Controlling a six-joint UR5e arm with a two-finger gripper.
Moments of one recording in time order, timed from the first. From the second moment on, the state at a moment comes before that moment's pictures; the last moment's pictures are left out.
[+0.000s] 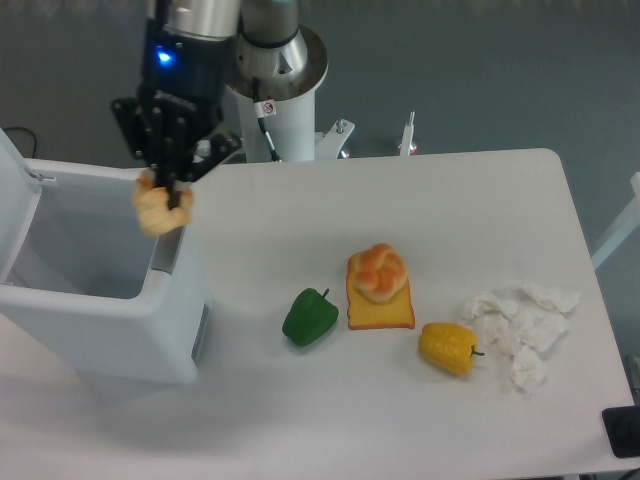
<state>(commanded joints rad) 2.19 -1.62 -1.47 -1.13 1.18 0.52</state>
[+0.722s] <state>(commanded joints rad) 2.16 -1.68 -1.50 -1.09 1.09 0.44</state>
